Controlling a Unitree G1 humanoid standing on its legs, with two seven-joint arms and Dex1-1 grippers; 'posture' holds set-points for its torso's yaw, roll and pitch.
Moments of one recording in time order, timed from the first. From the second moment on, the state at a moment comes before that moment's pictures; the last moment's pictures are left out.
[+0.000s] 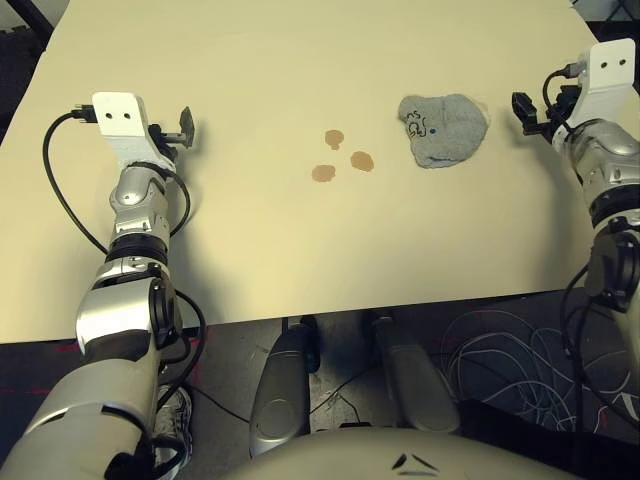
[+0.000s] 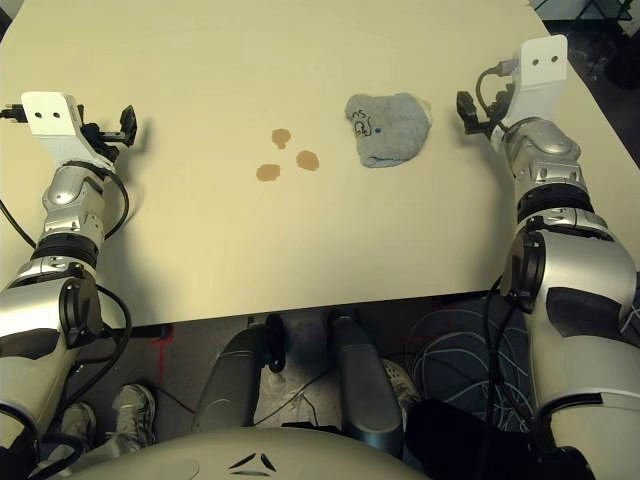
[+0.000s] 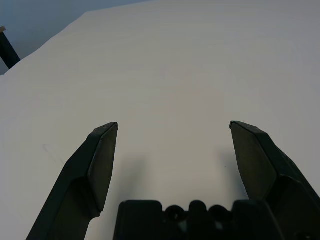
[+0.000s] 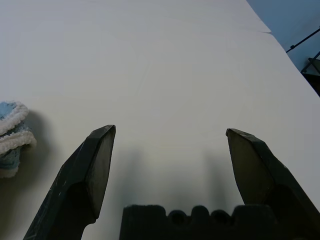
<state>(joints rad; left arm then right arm) -0.90 0.53 0.28 1.15 -0.13 -0.40 -0.25 -1.12 -0.62 -0.25 1.31 0.05 -0.13 0.41</state>
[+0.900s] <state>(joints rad) -1.25 0.65 0.07 1.14 -0.12 0.10 -1.34 -1.38 -0.73 -0.21 1.34 0.06 0.66 1.04</state>
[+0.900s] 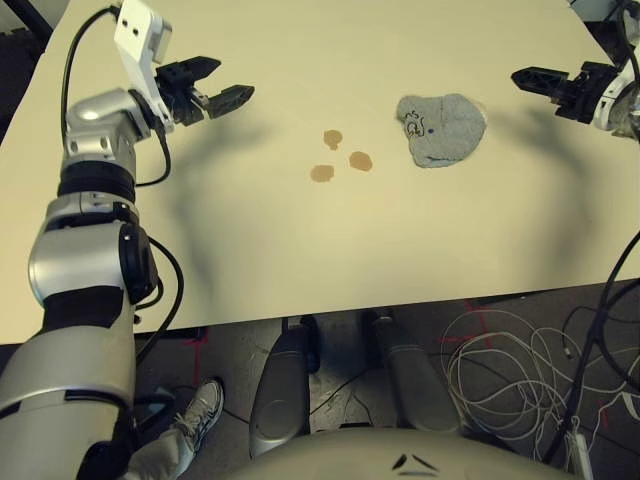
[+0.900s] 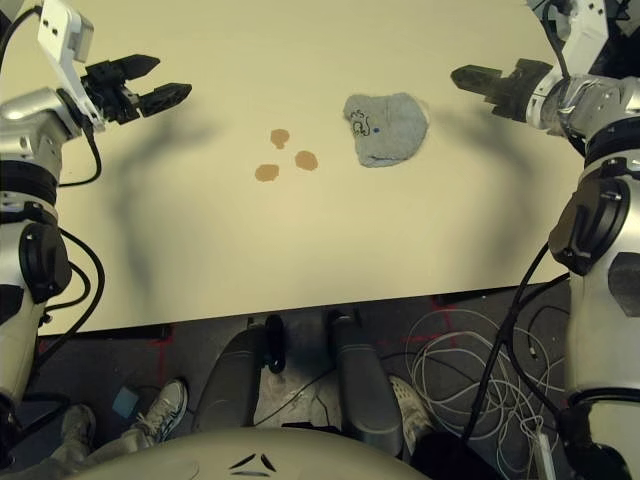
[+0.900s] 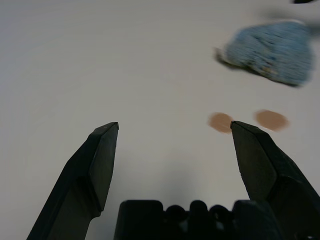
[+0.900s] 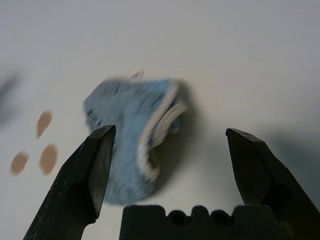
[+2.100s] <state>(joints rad) -1.01 0.67 0.00 0.69 -0.17 0.39 -1.52 -1.35 -0.63 -0.14 1.34 -0.01 0.61 1.11</state>
